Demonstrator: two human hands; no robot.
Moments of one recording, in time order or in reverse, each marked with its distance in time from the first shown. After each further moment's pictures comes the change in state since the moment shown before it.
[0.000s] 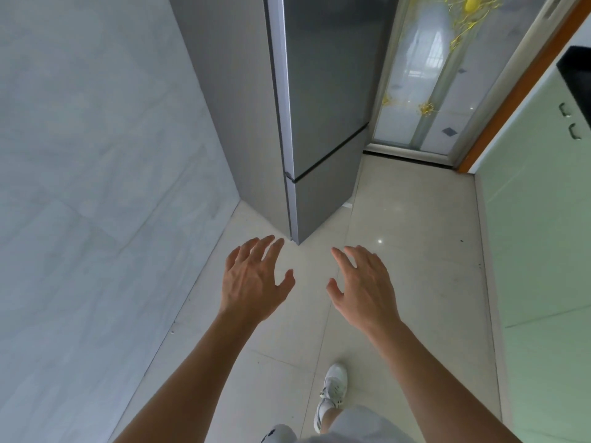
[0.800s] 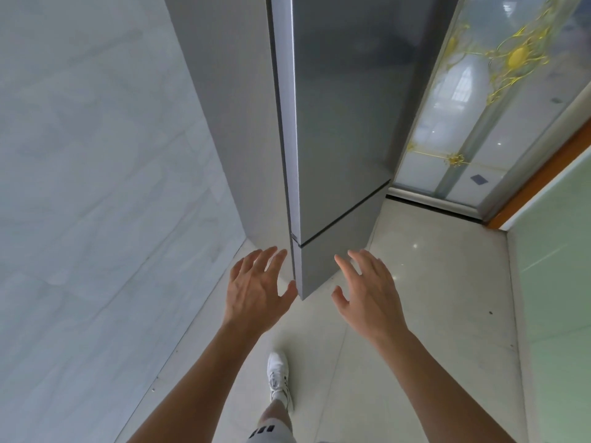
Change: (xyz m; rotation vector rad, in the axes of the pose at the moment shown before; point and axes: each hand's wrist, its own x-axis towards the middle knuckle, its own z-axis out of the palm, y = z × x) left_hand 0.236 -0.015 0.008 -0.049 0.100 -0.075; right_hand 0.257 0.053 -0.002 -0.037 0.082 -0.143
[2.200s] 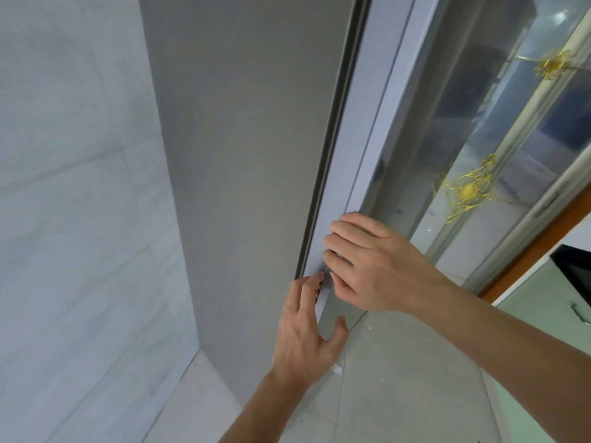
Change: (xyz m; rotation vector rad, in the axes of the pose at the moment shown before) left_hand 0.269 -0.010 -0.046 -0.956 0.389 0.274; right_hand 0.339 -0.052 -0.171 -0.619 0.580 -0.918
